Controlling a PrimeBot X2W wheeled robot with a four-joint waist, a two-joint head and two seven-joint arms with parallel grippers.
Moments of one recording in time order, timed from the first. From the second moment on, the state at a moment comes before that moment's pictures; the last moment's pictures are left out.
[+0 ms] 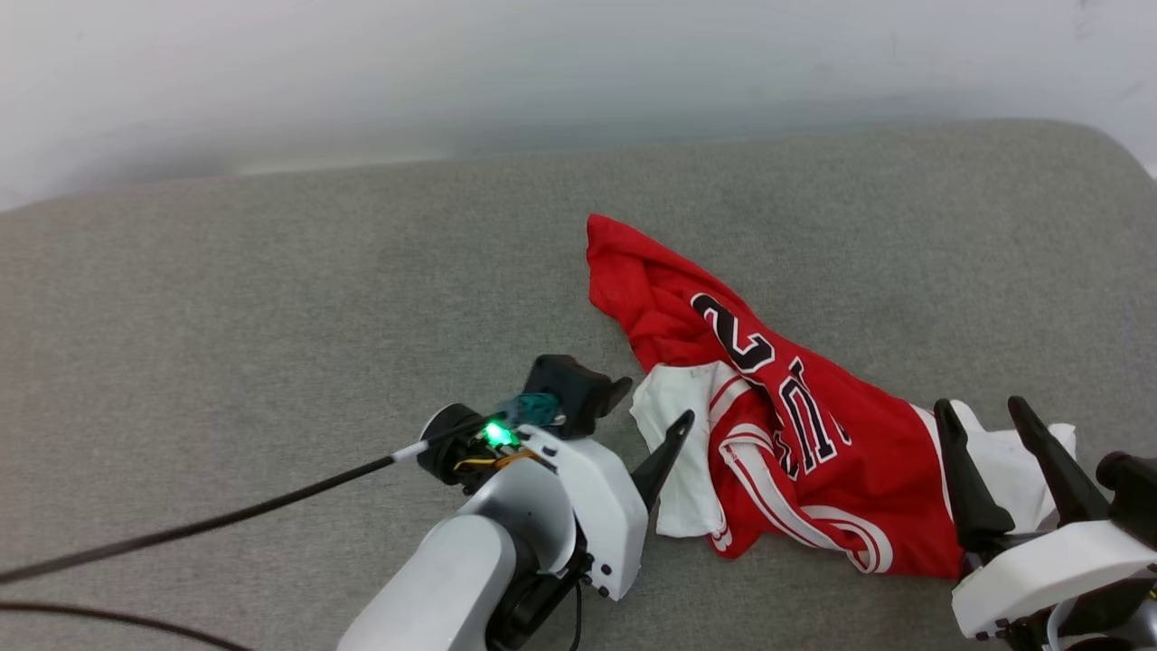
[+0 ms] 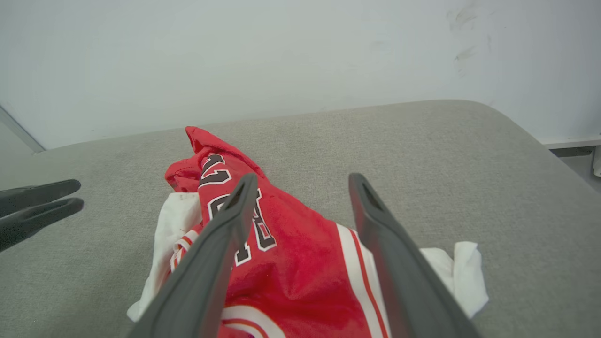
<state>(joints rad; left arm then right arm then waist) -0.38 0.13 -0.58 0.13 -0.44 -0.04 0.24 0.07 -0.05 -0.08 -0.23 0.22 0.13 0.19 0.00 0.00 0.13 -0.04</state>
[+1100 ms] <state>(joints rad) -0.62 0.21 -0.90 0.48 -0.57 -0.11 0.41 0.01 -0.05 -0.09 -0.14 0.31 0.13 0.14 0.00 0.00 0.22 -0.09</state>
